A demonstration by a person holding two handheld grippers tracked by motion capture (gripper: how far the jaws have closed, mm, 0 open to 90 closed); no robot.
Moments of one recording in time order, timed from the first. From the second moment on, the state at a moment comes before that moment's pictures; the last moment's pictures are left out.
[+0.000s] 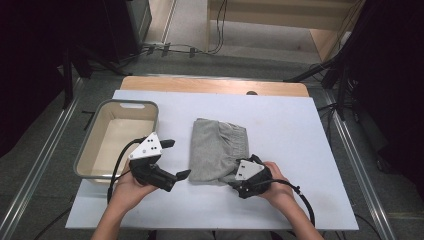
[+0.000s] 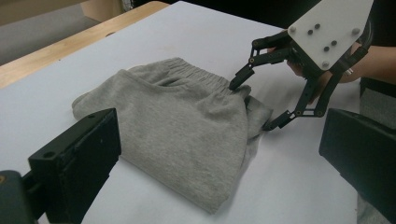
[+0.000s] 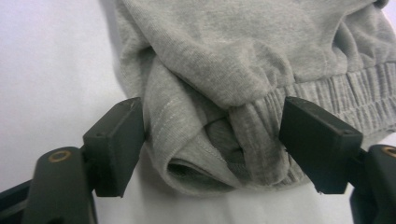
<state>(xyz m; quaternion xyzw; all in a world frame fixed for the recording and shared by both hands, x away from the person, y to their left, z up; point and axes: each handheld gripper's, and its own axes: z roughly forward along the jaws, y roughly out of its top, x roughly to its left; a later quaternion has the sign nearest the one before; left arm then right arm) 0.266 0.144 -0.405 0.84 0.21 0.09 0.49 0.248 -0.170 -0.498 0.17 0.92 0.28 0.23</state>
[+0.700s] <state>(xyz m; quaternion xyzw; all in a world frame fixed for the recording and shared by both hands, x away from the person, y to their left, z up) 0.266 0.143 -0.406 0.84 0.21 0.09 0.49 0.249 -0.168 -0.506 0.17 0.92 0.27 0.23</state>
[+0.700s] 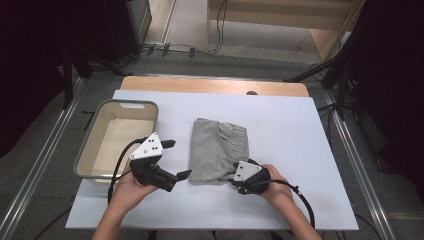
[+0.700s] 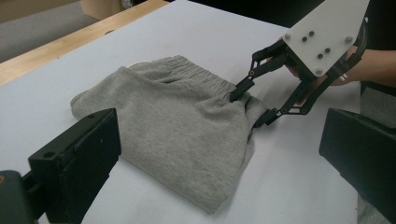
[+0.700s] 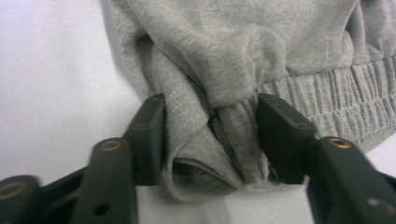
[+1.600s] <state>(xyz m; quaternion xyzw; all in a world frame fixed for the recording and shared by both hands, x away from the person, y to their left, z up) 0.268 0.131 -0.413 0.85 0.21 0.09 0.48 0.250 -0.167 -0.505 0.19 0.91 0.26 0.26</state>
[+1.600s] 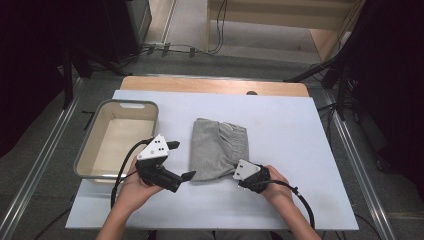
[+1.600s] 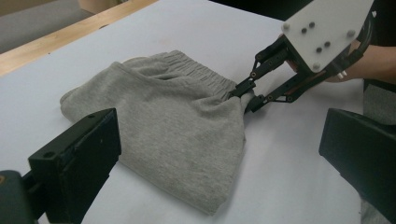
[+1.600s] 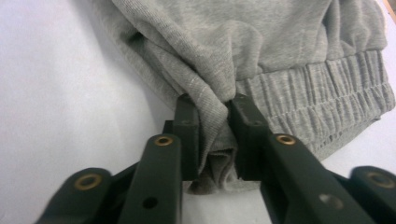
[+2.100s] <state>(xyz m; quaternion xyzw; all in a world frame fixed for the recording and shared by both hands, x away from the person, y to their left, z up) 0.275 0.117 -0.418 0.85 0.23 0.08 0.47 0.254 -0.171 -0.504 0.20 0.91 0.28 0.23</state>
